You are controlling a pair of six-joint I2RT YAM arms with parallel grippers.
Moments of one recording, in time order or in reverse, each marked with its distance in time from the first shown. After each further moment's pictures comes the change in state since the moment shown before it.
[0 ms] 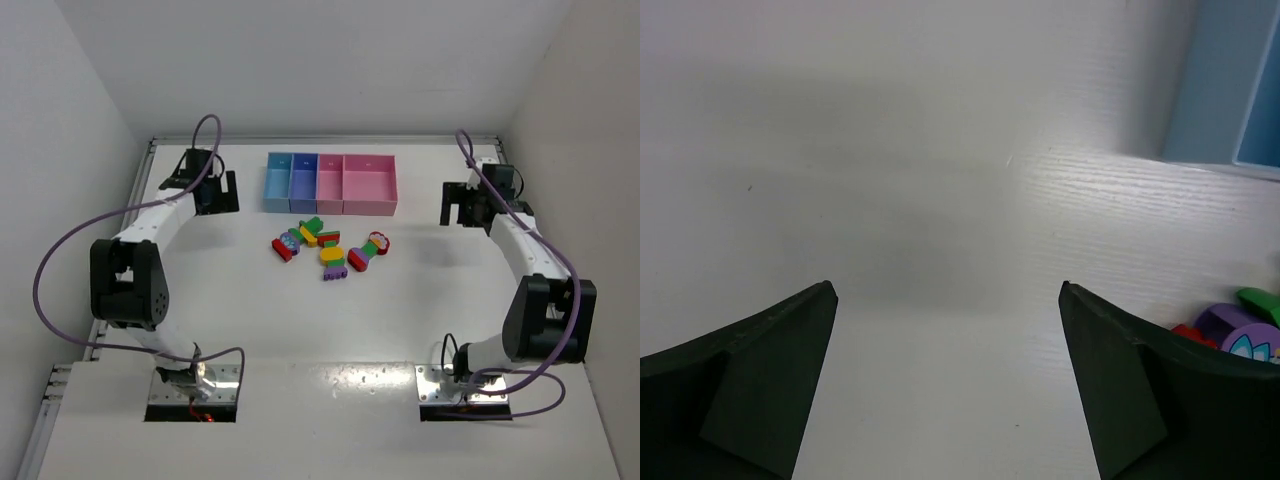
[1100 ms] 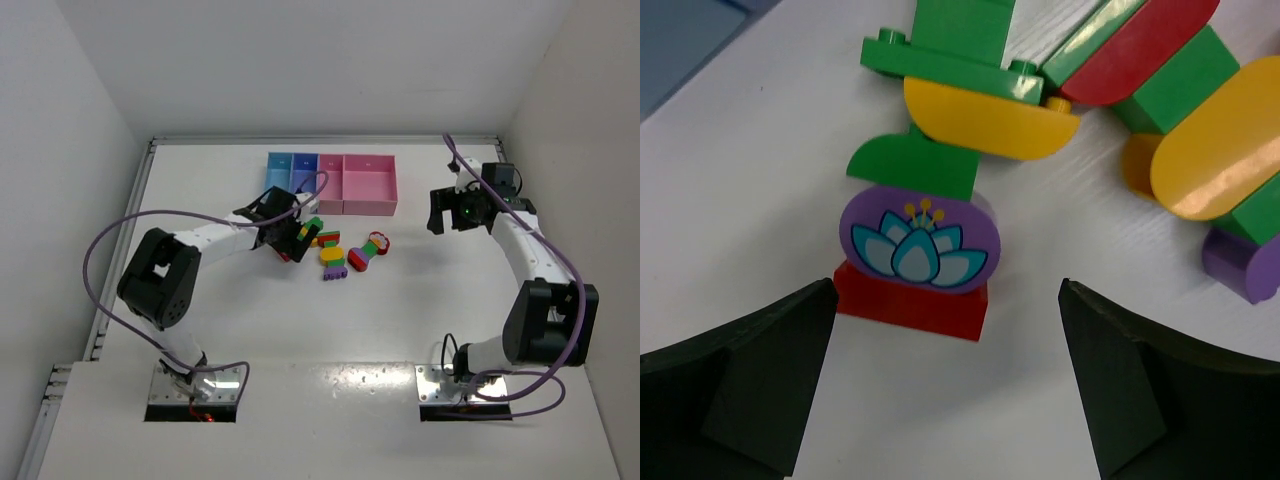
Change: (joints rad) left arm -0.453 0.065 -0.171 0.162 0.167 0.248; right arm 0.005 -0.017 0.034 -0.126 -0.266 -0.197
